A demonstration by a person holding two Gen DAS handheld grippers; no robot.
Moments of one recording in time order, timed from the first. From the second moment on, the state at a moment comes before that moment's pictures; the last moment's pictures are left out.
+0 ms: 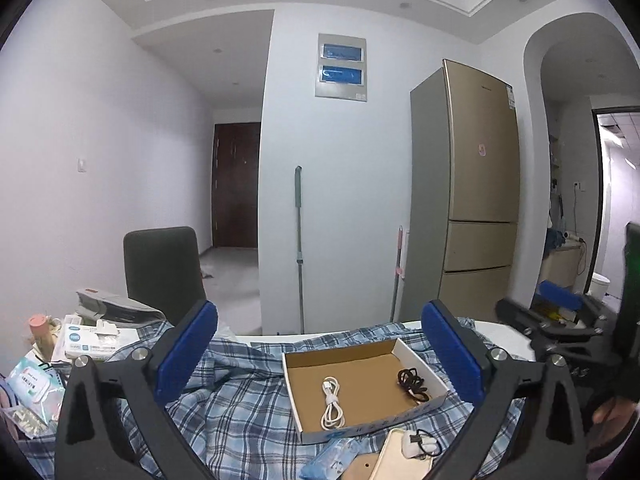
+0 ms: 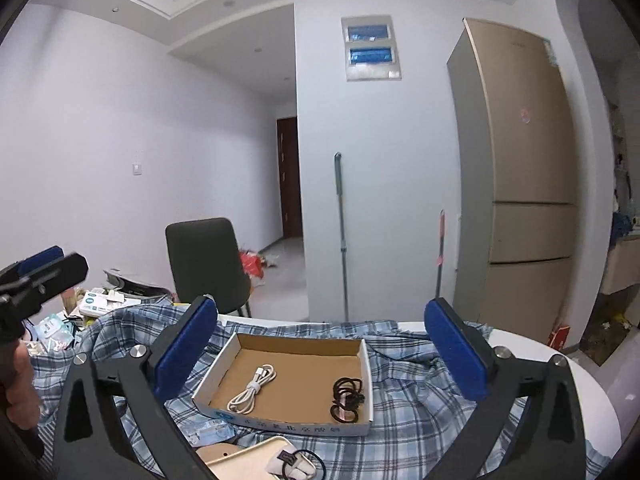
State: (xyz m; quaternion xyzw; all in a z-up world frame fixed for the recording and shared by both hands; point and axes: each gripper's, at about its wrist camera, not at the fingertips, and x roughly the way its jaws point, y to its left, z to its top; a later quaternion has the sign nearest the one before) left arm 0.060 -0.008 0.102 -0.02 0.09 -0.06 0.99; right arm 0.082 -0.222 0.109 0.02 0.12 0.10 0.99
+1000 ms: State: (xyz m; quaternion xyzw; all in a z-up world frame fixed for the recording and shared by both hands) left arm 0.097 -0.004 -0.023 -0.02 0.20 -0.05 0.98; right arm 0.085 -0.213 0.016 -0.01 0.19 0.11 0.98
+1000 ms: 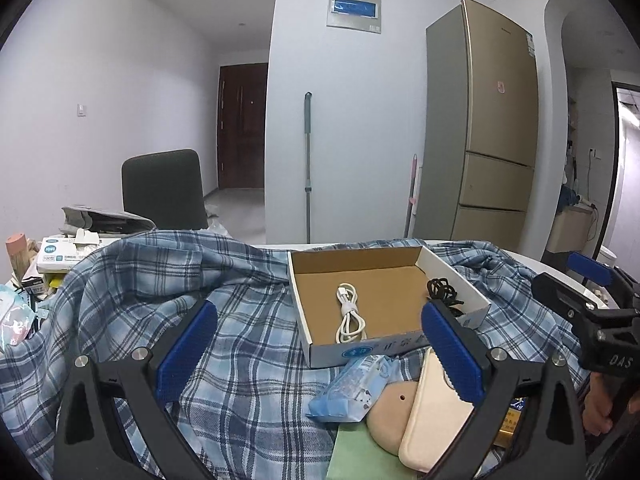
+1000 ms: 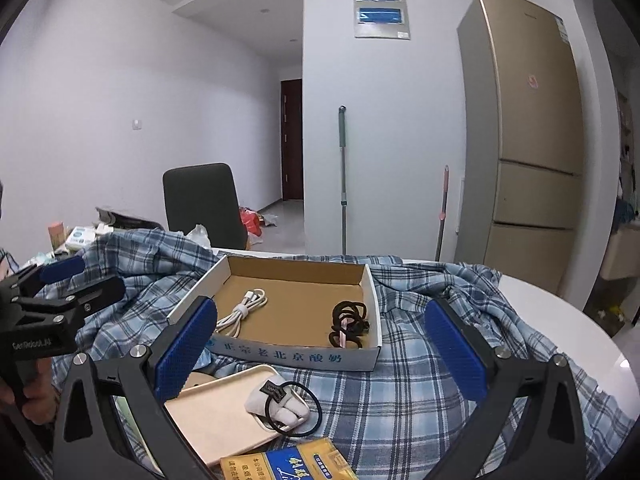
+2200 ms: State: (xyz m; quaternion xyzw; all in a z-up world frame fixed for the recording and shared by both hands) left arm 0.106 -0.009 -0.028 -0.01 0.23 -0.08 0.97; right arm 0.153 -0.183 -0.059 -0.04 0.44 0.19 0.87
